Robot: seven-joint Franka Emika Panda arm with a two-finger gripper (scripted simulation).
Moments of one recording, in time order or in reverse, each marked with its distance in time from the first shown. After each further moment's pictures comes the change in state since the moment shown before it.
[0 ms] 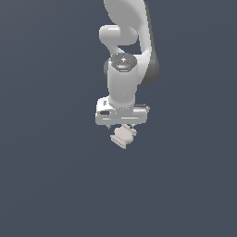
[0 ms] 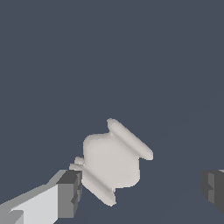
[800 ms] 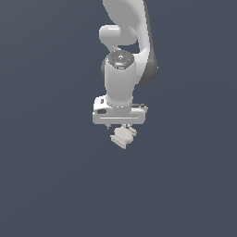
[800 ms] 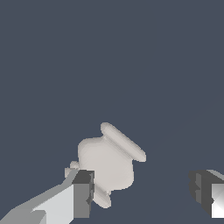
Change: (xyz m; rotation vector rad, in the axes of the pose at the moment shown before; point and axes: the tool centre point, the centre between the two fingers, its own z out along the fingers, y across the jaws) arm 0.004 0.010 -0.007 -0.010 0.018 0.030
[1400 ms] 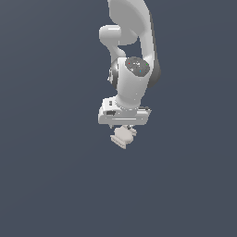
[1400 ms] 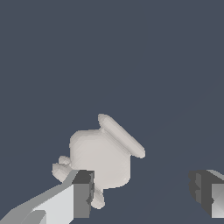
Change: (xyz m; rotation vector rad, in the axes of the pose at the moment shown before) arm -0.012 -0.011 0.019 -0.126 -0.022 -0.070
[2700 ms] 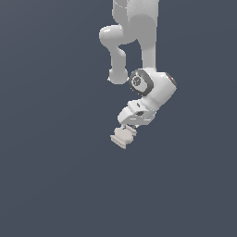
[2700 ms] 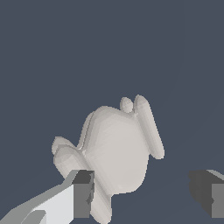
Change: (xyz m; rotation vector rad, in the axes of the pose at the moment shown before) arm -0.033 -0.055 0.048 -0.412 0.064 -0.317
